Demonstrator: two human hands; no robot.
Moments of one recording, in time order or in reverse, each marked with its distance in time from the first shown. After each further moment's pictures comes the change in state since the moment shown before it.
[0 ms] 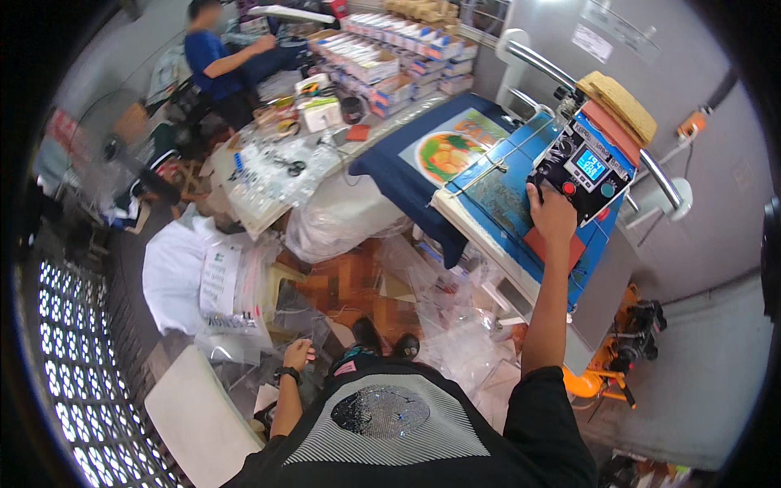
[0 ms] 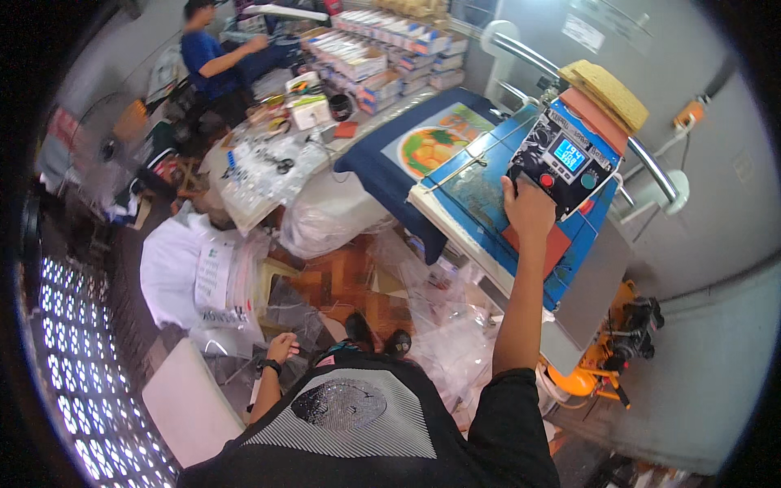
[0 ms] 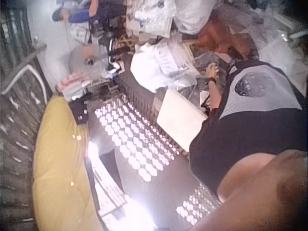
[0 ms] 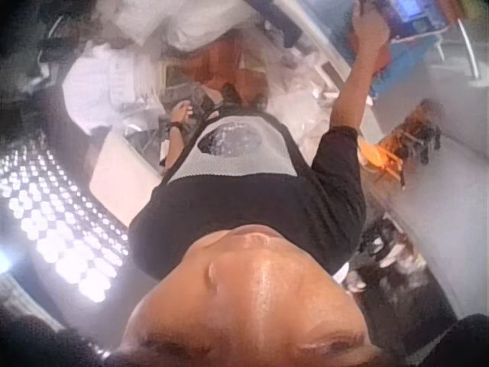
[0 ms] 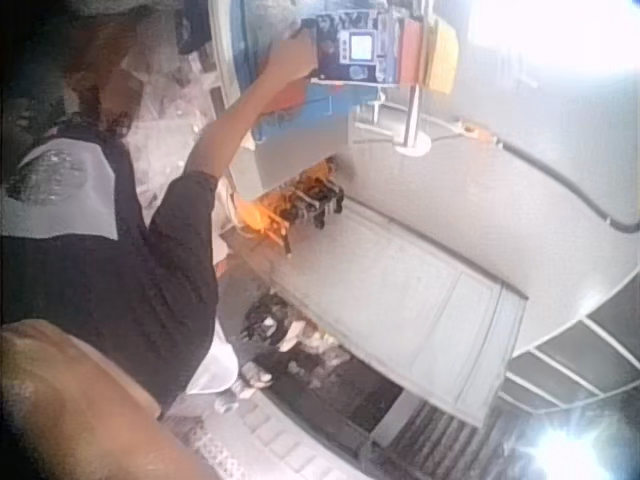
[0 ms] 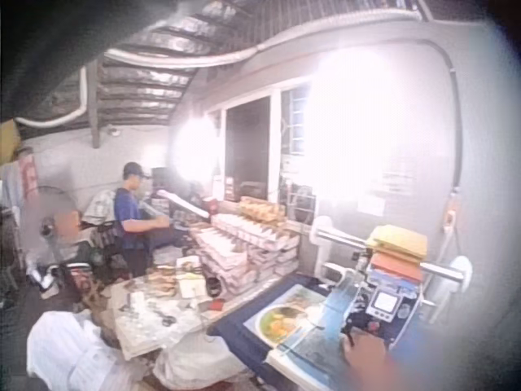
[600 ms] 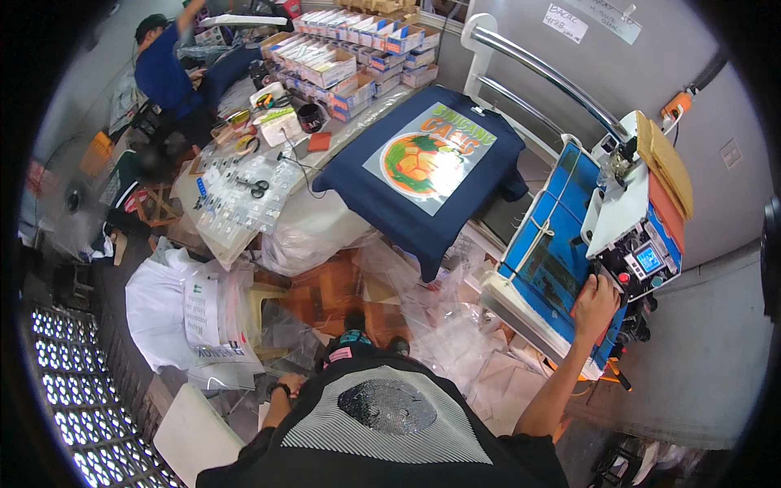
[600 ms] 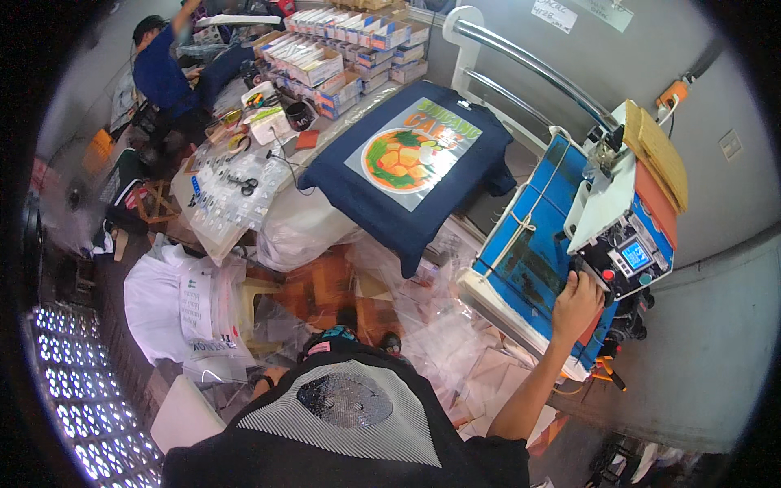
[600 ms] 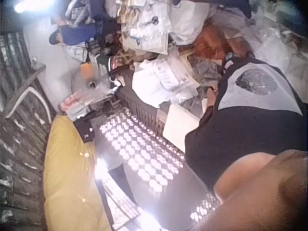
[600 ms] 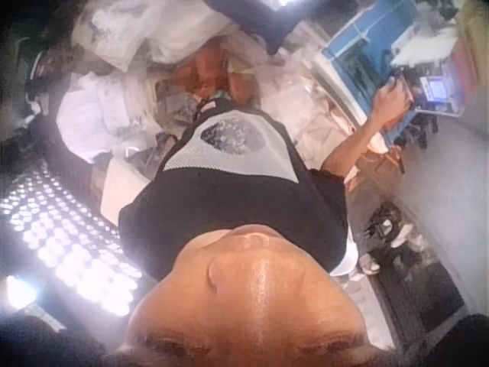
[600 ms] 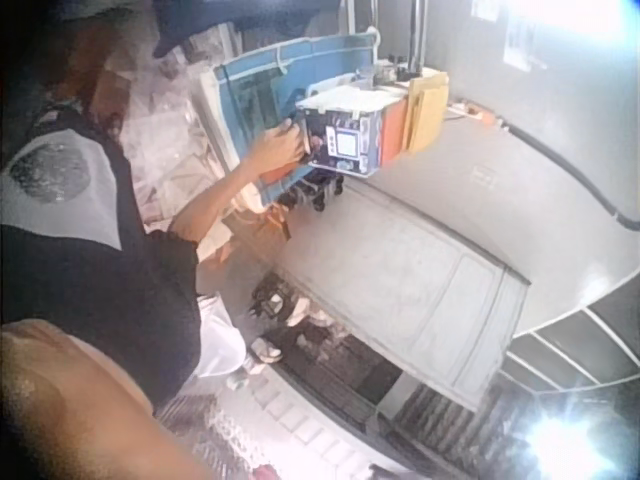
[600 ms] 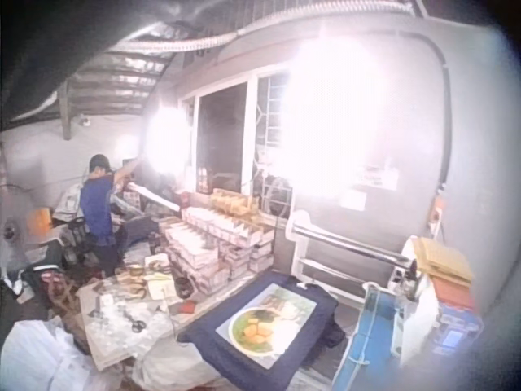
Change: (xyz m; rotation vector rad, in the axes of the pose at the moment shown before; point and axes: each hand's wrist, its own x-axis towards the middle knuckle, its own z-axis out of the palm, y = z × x) left_hand 0.090 -0.047 -0.018 1.066 -0.509 -0.113; right_hand -0.119 0.124 -0.044 -0.218 0.212 0.276
